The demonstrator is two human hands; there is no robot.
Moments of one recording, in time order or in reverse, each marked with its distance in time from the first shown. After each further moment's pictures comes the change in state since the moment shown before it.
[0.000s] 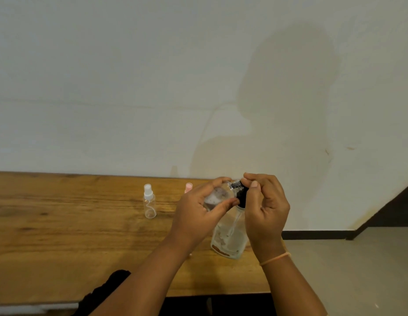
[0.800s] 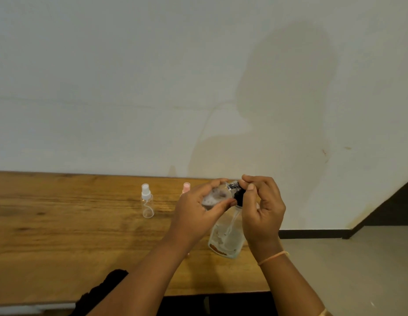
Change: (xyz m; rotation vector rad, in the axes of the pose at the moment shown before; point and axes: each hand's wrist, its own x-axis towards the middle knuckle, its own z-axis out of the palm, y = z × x) left_hand 0.001 -0.010 0.002 0.015 -0.009 -0.009; right_hand -0.005 0.009 -0.001 -0.026 -0.014 0.000
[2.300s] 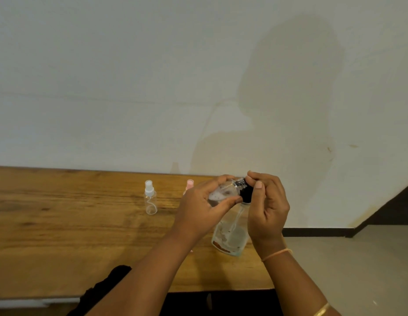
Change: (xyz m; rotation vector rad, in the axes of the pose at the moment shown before) left_hand 0.004 -0.001 0.001 0.012 -0.027 -0.018; right_hand -0.001 0.010 -0.001 0.006 0.003 -0.032
